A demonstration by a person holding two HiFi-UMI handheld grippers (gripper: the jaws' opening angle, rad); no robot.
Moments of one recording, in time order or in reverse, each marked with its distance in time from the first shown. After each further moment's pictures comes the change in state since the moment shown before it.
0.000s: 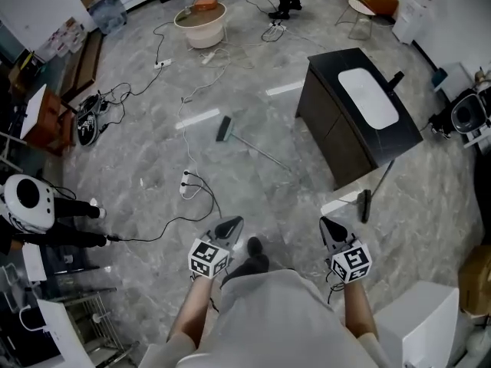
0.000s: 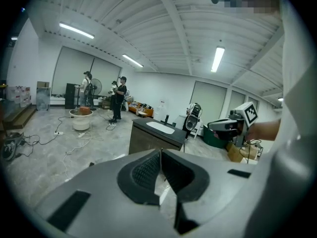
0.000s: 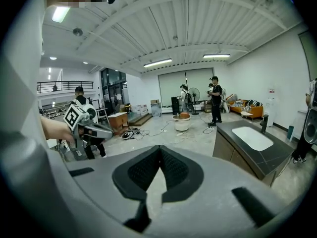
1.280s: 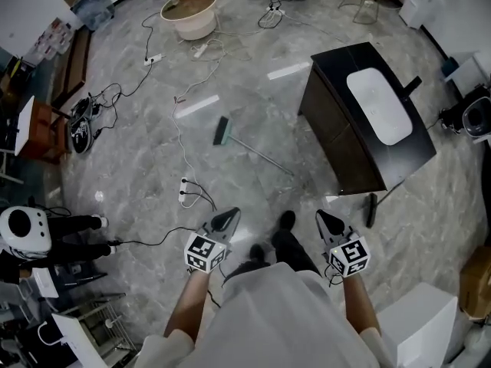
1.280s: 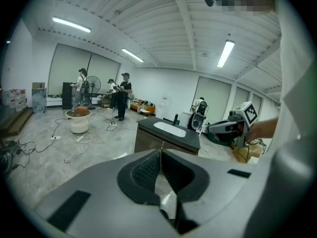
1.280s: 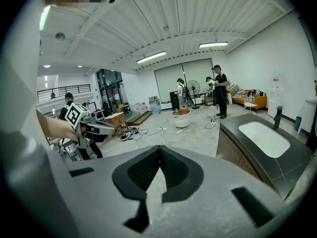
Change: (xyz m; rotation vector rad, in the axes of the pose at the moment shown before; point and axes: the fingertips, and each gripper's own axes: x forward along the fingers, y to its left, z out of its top) left arm 0.159 0.131 0.077 0.020 0.039 0.002; right arm 0.166 -0.132 0.037 0.068 0.050 0.036
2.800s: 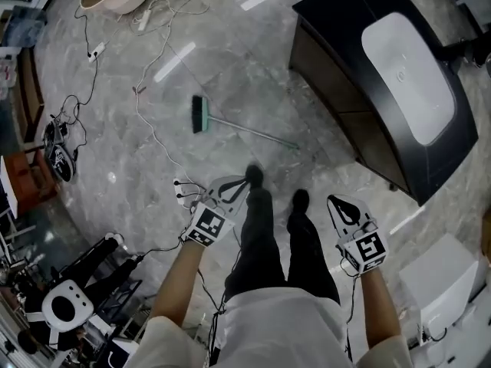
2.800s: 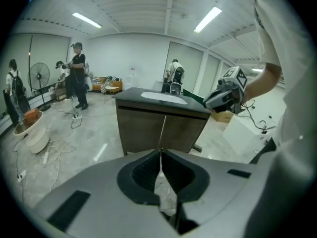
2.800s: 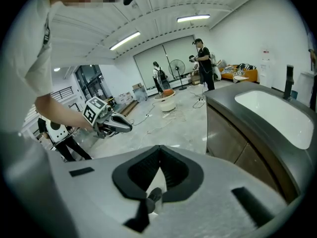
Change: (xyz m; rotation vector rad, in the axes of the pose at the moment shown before) left arm 0.376 0.182 -0.052 0.318 0.334 -0.356; right arm 0.236 -0.244 -0.067 0.190 0.199 -0.069
